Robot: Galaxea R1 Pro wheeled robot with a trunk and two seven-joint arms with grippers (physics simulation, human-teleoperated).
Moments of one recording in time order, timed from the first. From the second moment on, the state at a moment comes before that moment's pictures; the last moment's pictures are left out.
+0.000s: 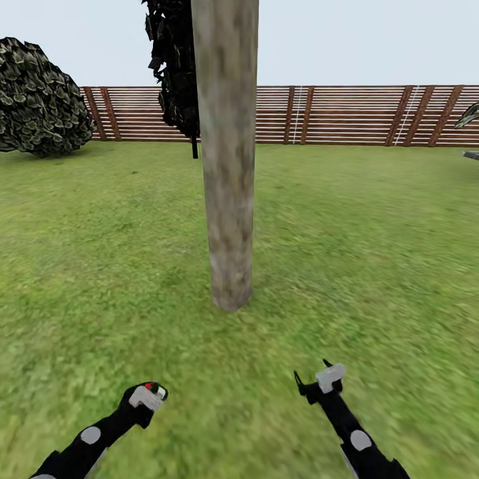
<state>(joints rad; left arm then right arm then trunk) -0.50 0.17 0.02 -0.37 -0.31 -0.38 -0.36 -0.39 -0.04 0.01 -0.60 0.27 -0.48 0.06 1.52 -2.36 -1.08</state>
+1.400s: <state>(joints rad) -0.57 0.01 -0.09 -0.43 -0.87 -0.22 -0.91 -0.56 0.04 0.26 -0.61 0.38 -0.27 0.83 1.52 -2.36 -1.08</state>
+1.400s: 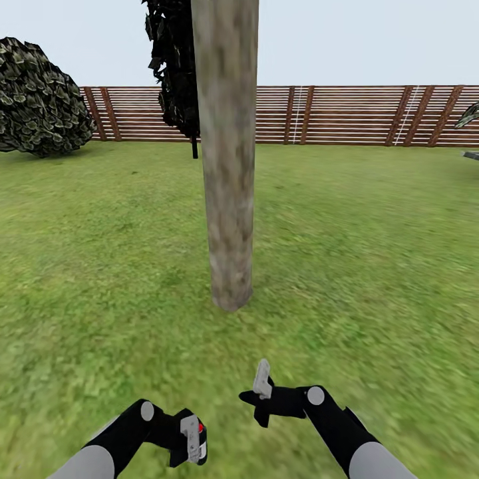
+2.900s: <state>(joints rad) -0.58 -0.05 -0.08 -0.54 -0.86 -0.19 -0.95 -0.56 0.07 0.26 -0.61 0.48 -0.28 0.83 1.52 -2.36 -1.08</state>
